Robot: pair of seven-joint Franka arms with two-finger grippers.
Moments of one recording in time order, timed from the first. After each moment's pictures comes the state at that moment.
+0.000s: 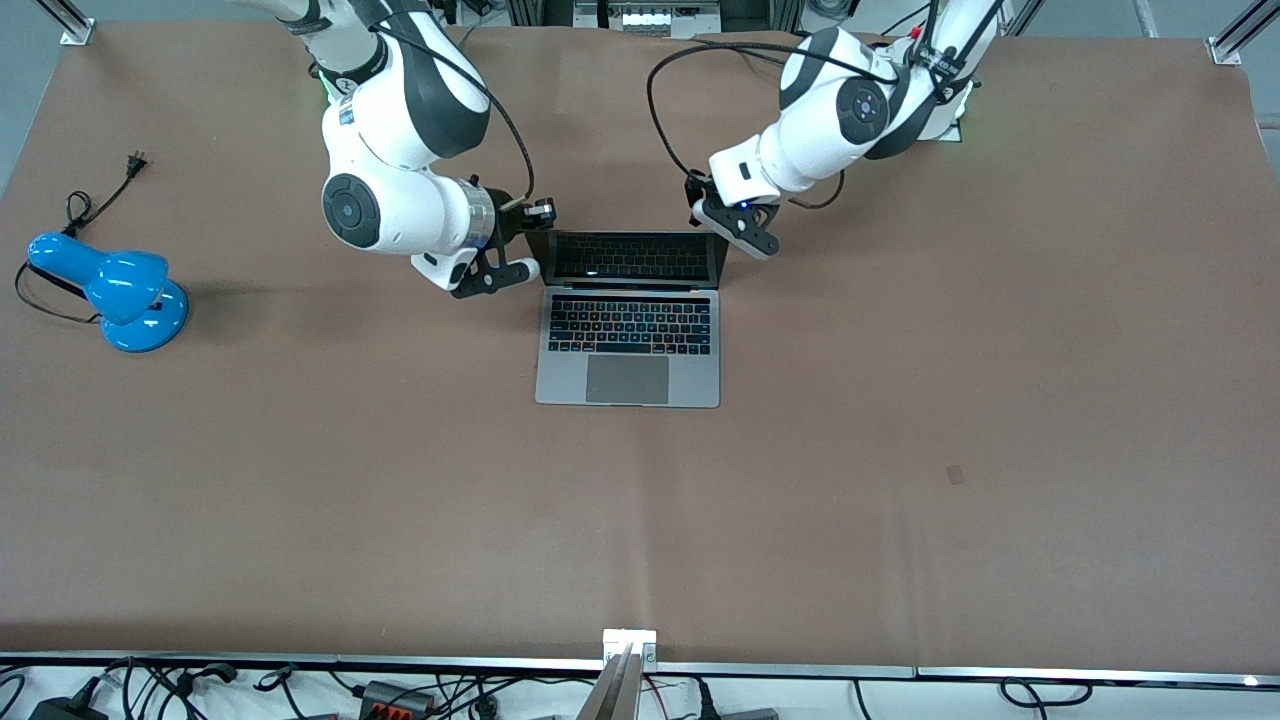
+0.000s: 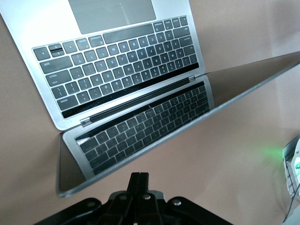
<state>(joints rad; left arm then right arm) 0.17 0.12 -0.93 -2.32 -0.63 2.51 0.09 0.56 0.21 -0.03 -1.98 0.62 1.91 0.09</state>
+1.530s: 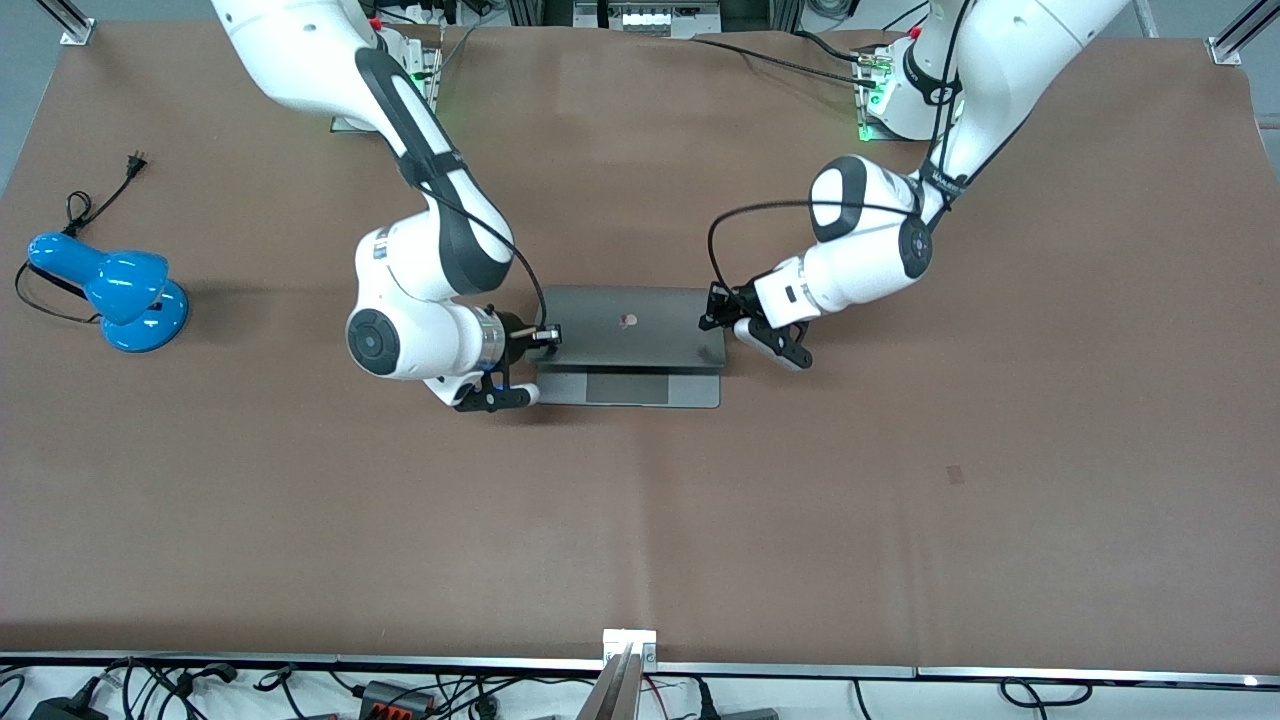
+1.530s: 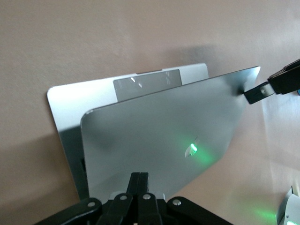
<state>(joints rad) 0.16 0.55 -0.75 -2.08 -0.63 2.71 0.31 0.51 0.64 -0.05 -1.60 0.57 2.04 0.10</state>
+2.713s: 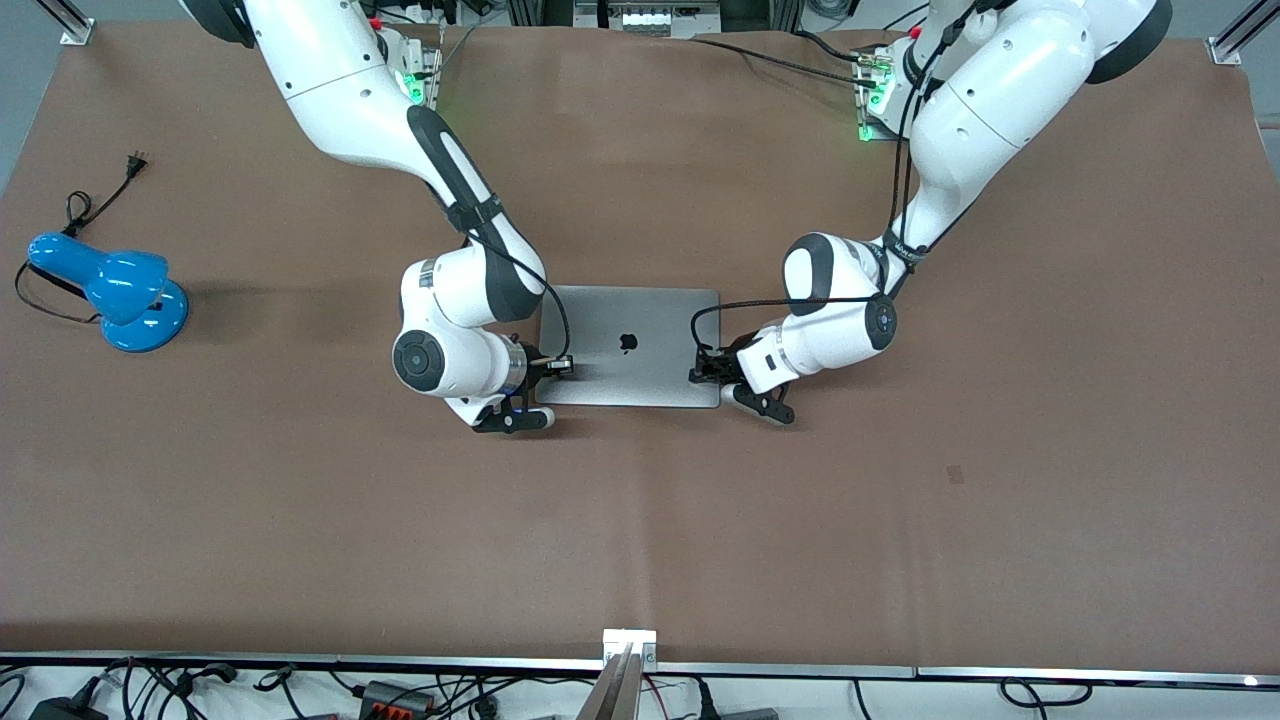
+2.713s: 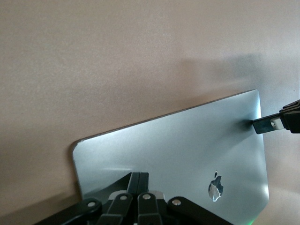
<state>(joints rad) -0.07 0.79 -0.53 -1.83 -0.63 2.73 0.32 0.53 0.77 -0.05 -1.57 0.53 2.18 0.10</state>
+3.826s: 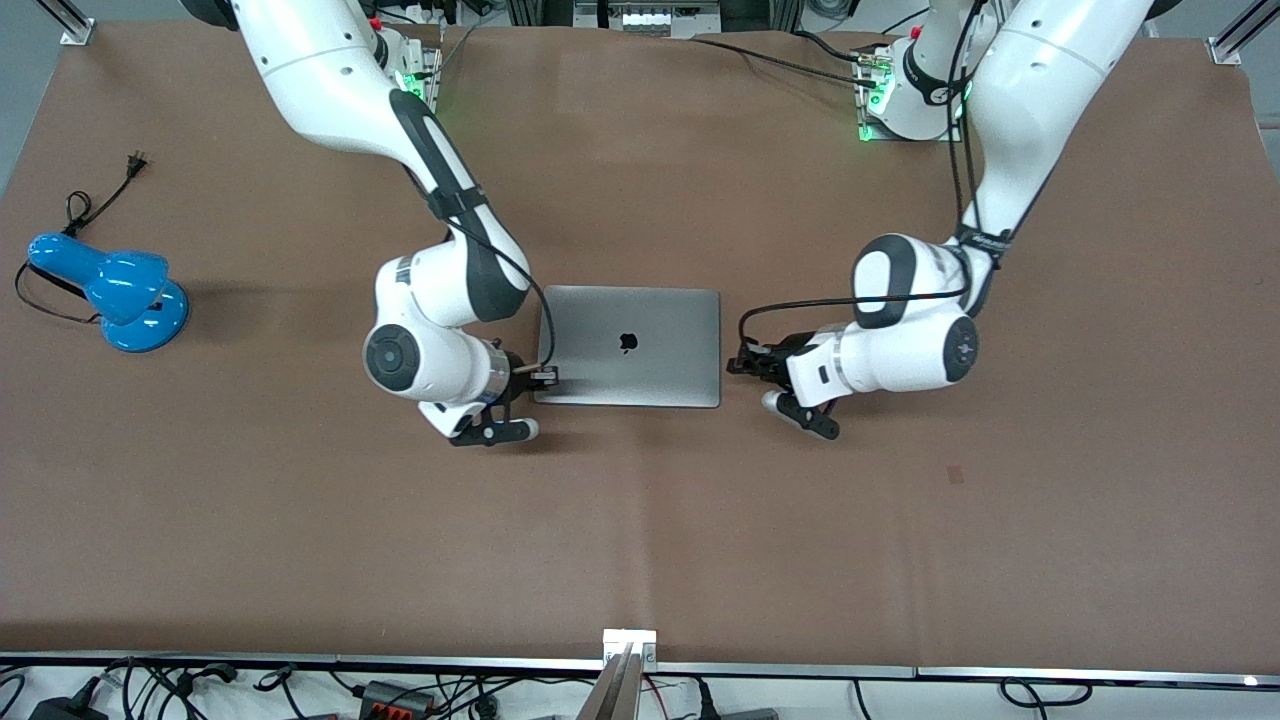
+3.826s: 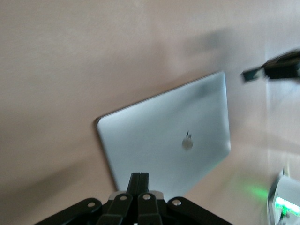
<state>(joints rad) -0.06 0.57 -0.34 -1.74 -0.59 2.18 0.32 0.54 0.70 -0.14 -1.52 0.45 2.11 0.10</state>
